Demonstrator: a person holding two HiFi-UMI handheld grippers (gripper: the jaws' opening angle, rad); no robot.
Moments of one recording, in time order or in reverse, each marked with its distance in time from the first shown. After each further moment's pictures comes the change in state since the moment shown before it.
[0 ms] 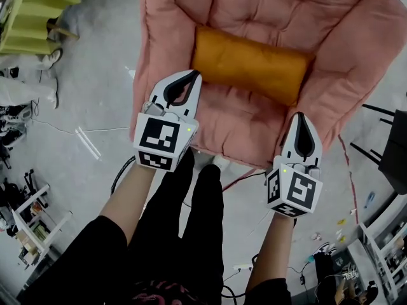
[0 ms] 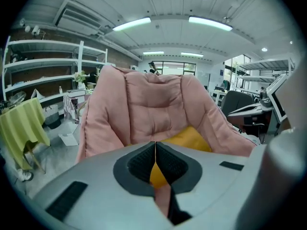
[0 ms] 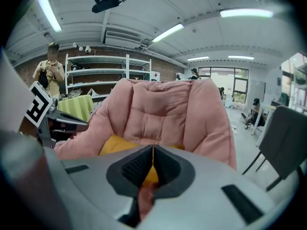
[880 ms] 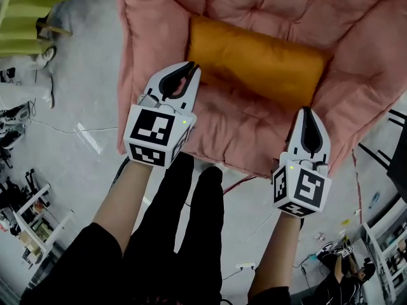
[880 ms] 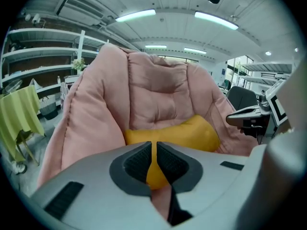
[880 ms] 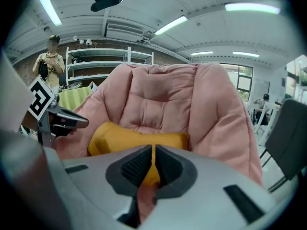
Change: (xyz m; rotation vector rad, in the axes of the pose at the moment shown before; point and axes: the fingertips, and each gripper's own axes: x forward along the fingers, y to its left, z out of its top) left arm 0.061 0.010 -0.054 -0.053 0.055 -0.027; right arm 0.060 -0.008 -0.055 -0.027 0.053 0.018
